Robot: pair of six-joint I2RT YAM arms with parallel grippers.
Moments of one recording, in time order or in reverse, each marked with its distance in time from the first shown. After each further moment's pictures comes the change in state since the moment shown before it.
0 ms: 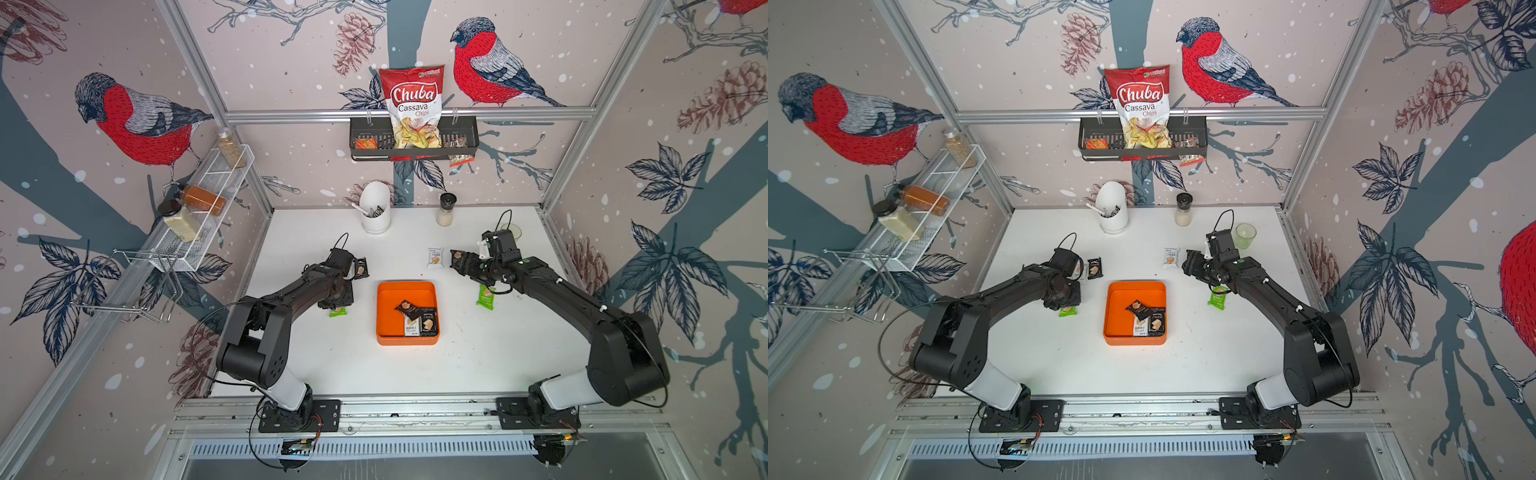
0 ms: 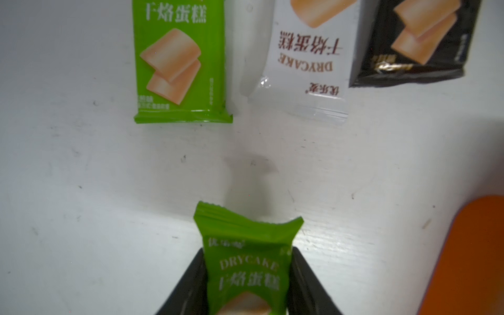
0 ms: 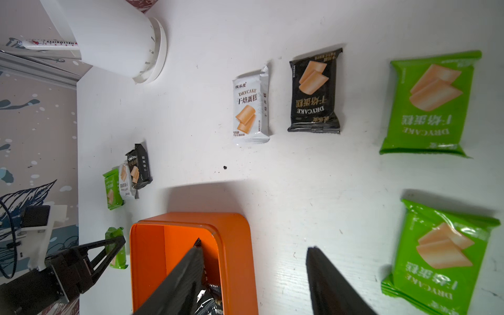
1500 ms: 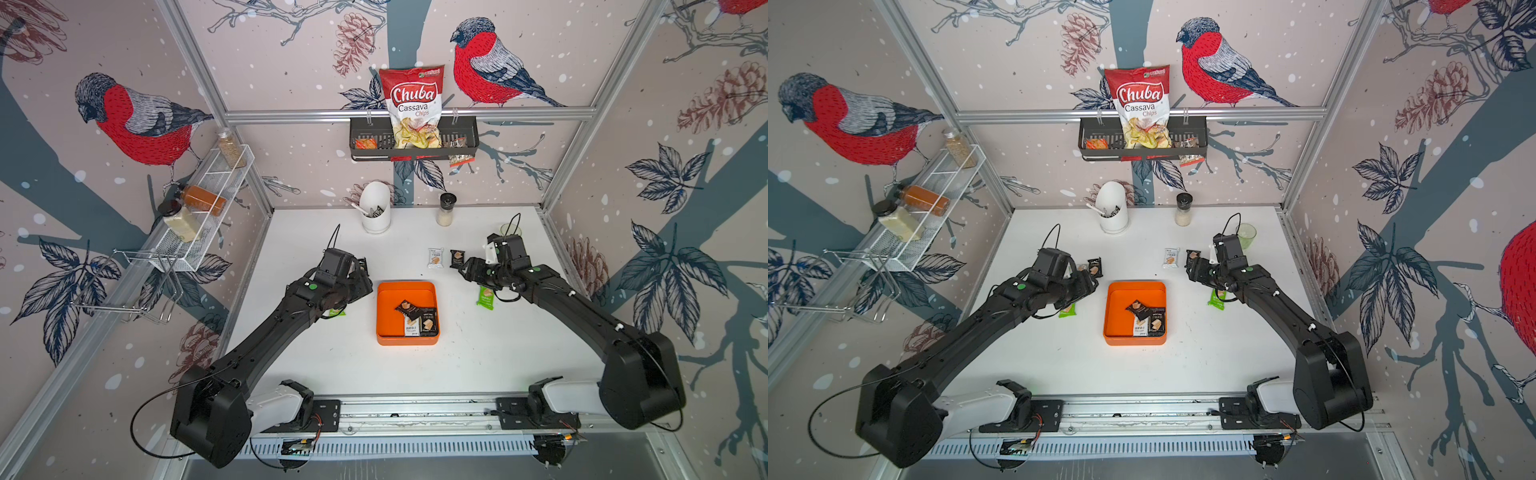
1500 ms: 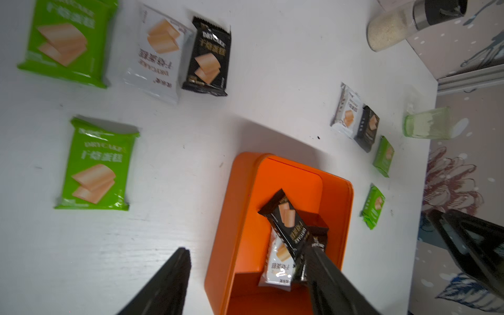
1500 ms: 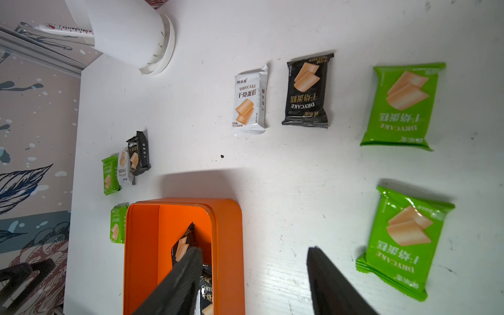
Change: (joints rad) left arm -0.187 -0.416 -0.039 0.047 0.238 -0.455; right arm -0.021 -0.135 -0.089 -0.020 -0.010 -0.080
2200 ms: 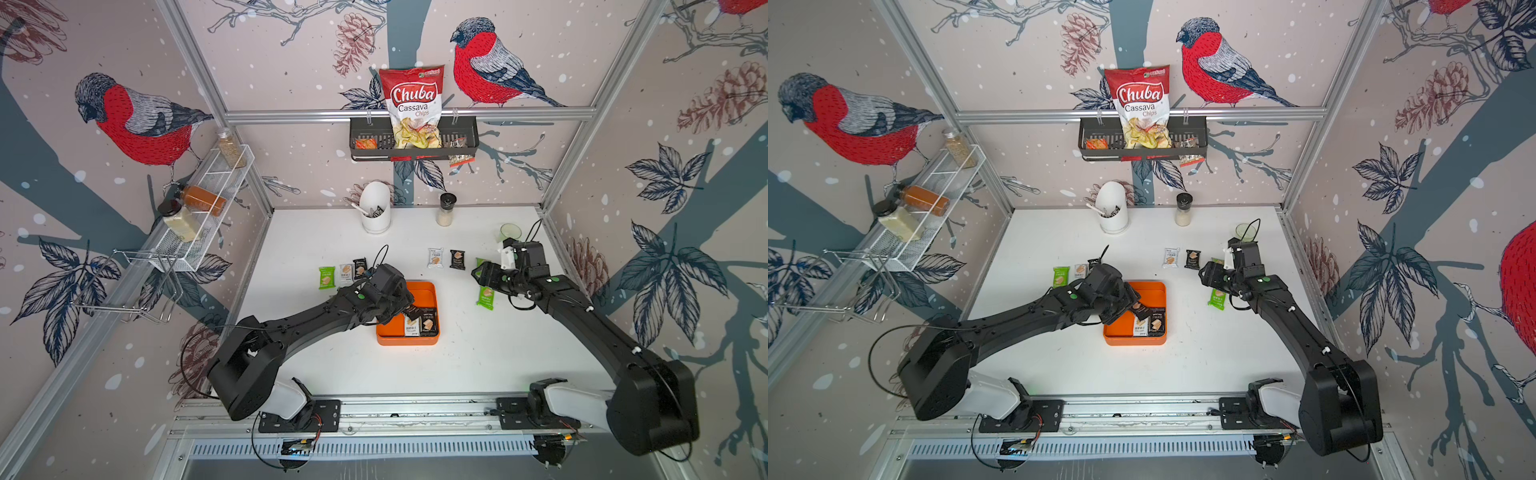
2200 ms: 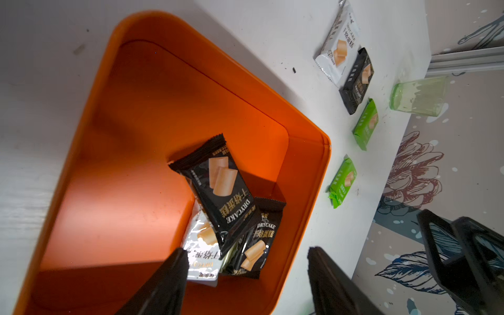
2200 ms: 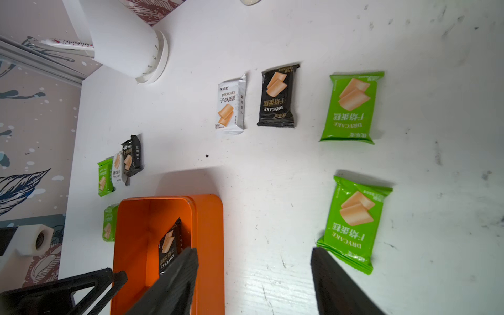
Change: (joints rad) left arm -0.302 0.281 0.008 0.256 -0.048 -0.405; right arm -0.119 -0.122 -0.082 -0.023 -0.038 -0.074
